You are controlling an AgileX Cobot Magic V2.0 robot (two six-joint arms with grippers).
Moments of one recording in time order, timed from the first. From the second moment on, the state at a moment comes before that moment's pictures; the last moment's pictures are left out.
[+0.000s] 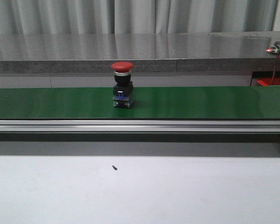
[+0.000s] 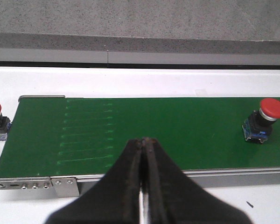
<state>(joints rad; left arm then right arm) -0.06 0.74 -0.77 -0.23 0.58 0.09 -0.25 1.95 -1.69 0.08 0.91 -0.12</state>
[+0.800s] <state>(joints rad) -0.06 0.74 -0.77 -0.24 0.58 0.09 -0.26 2.11 -1.70 0.07 0.89 -0.11</state>
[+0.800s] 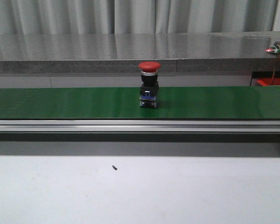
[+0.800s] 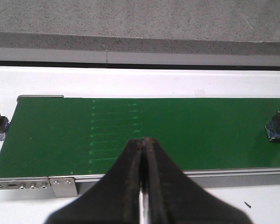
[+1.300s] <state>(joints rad) -0.06 0.74 -0.77 -0.24 0.58 0.09 -0.26 2.12 -1.87 0.06 1.00 -0.11</state>
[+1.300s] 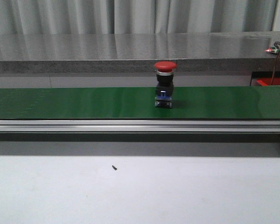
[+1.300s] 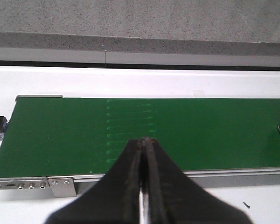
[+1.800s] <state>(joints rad) -0.06 0.74 -0.76 -0.24 0.58 0.09 -0.21 1.96 -1.89 0.09 1.13 -0.12</state>
